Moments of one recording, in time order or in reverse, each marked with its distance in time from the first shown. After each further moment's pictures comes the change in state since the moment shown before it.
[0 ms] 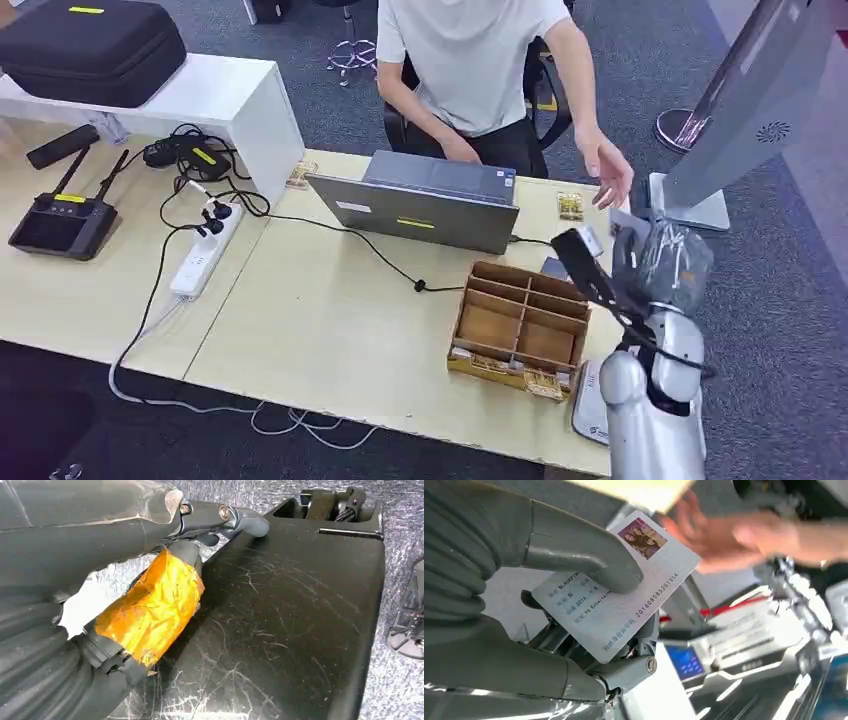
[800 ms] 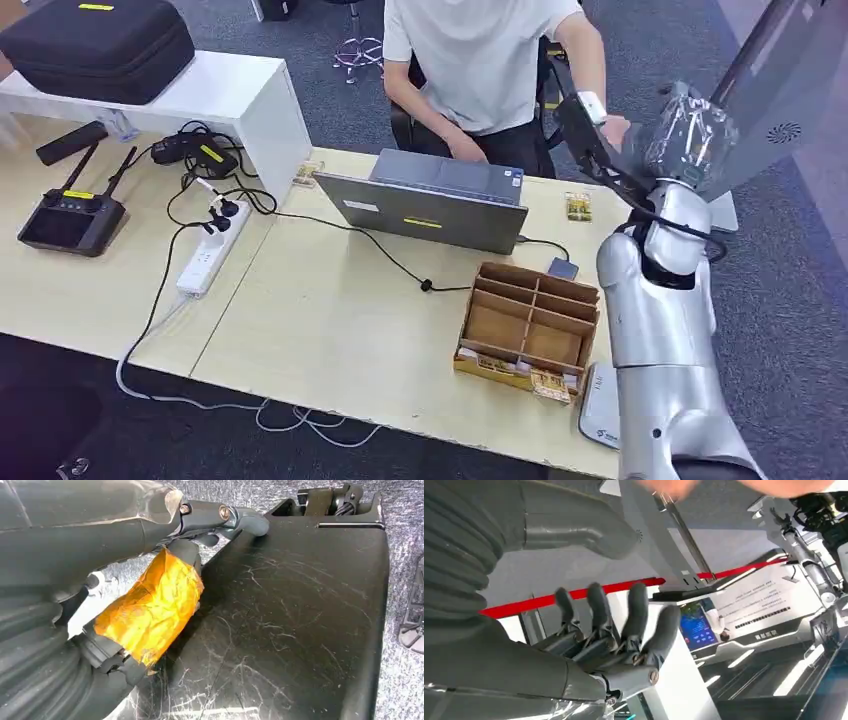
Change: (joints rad) left arm -0.004 0.008 -0.080 0.000 0.000 -0.019 -0.011; right arm -0.370 0.035 -0.010 0.311 0.157 -0.009 0.162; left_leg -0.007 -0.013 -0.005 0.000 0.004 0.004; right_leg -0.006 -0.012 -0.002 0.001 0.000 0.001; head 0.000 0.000
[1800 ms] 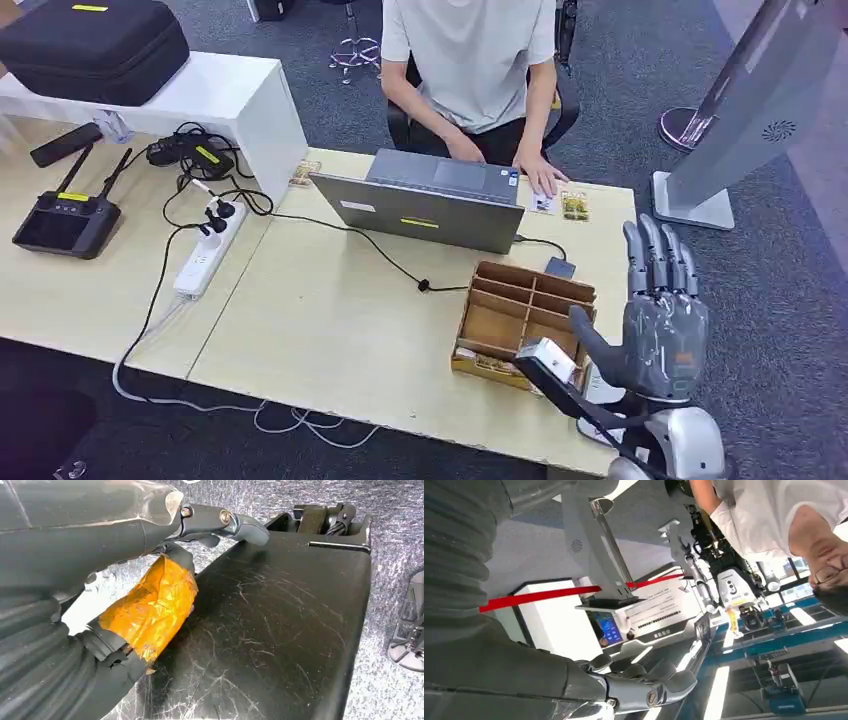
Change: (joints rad) left arm 0.004 -0.005 0.004 0.007 0.062 0.086 0.038; right arm 0.799 -0.208 0.273 -0.816 -0.199 0.002 -0.331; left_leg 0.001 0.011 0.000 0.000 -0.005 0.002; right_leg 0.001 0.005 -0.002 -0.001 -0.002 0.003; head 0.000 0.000
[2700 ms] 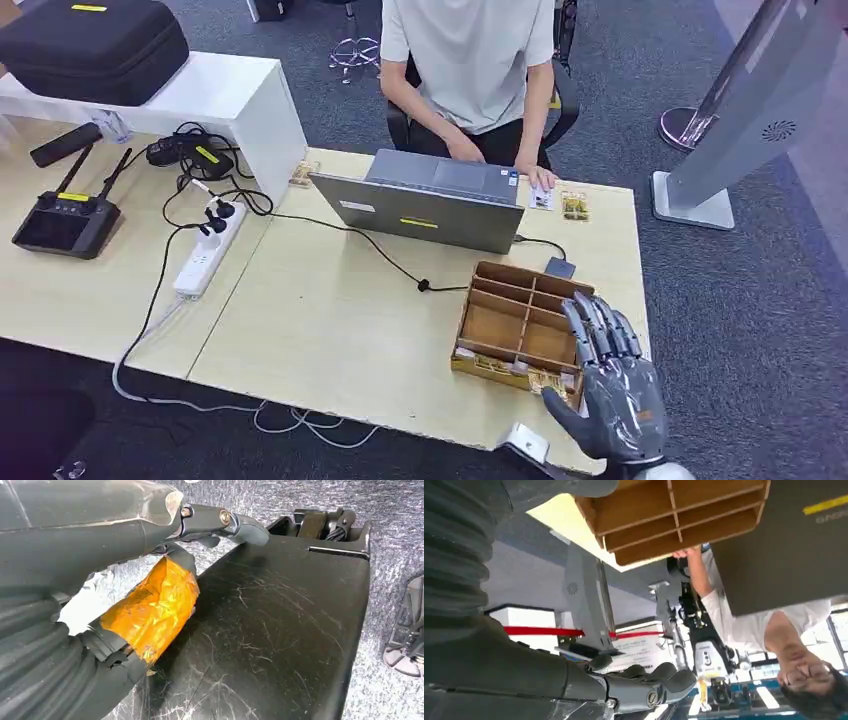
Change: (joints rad) left arm 0.002 0.000 0.014 0.002 -0.008 0.019 -0.002; right arm 0.168 -0.134 0.087 -0.008 -0.061 0.104 -0.038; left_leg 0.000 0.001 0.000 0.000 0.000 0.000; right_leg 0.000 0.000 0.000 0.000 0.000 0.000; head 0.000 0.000
